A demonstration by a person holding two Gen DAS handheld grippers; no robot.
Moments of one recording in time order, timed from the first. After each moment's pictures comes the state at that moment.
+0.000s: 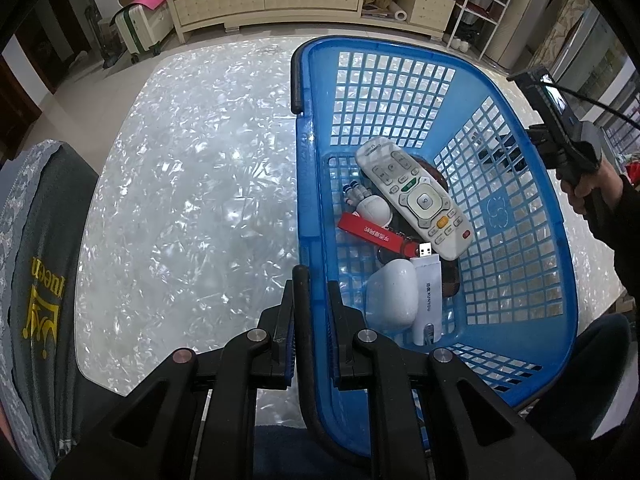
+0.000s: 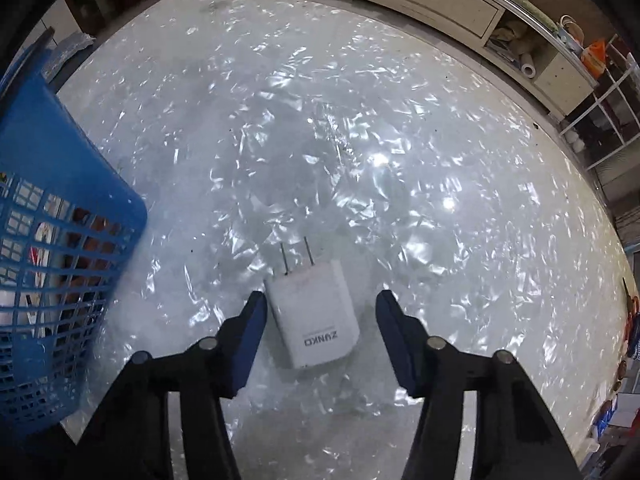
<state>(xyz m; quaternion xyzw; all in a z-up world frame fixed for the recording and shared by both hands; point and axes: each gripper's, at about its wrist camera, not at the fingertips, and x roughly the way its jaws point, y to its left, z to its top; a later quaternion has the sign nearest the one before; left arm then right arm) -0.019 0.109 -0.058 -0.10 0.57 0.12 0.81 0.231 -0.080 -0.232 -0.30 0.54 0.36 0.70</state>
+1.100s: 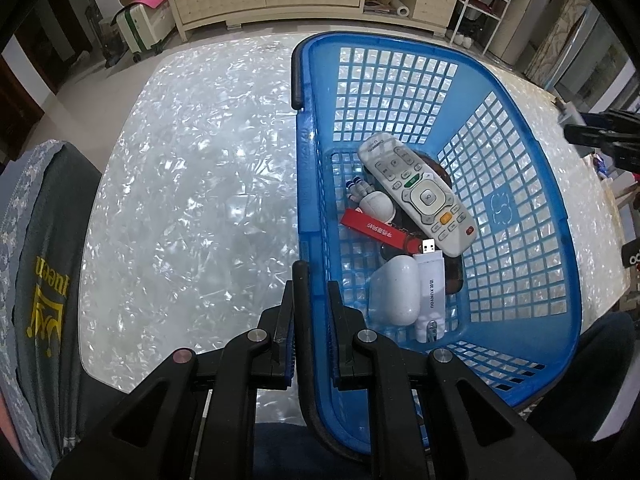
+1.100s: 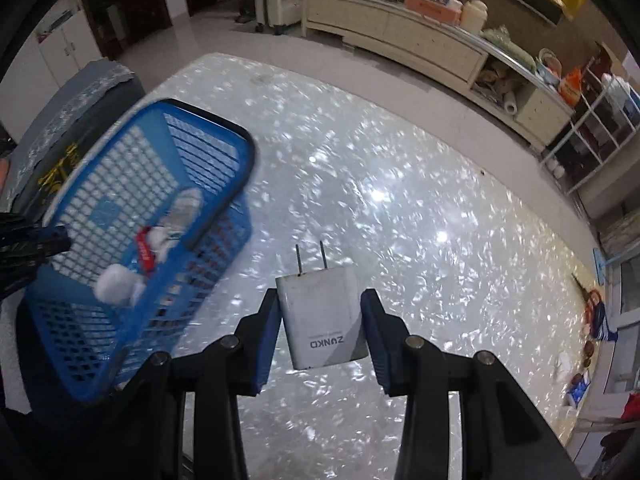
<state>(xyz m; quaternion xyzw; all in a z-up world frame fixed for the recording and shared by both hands) -0.018 0.109 -0.058 -0.09 0.58 0.13 0.80 0.139 -0.121 -0.082 -0.28 0.48 0.39 0.73</state>
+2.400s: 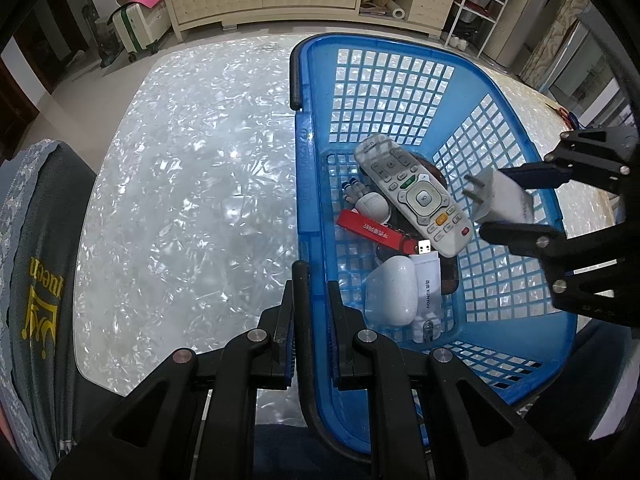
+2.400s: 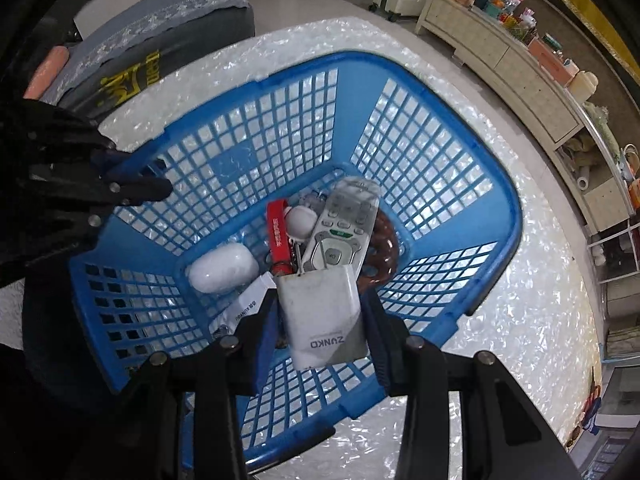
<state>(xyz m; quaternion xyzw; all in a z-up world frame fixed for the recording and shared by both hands) -0.020 0.111 -0.059 -0.10 0.57 0.12 0.81 0.029 -0.017 -0.111 -0.40 0.45 0.49 0.63</state>
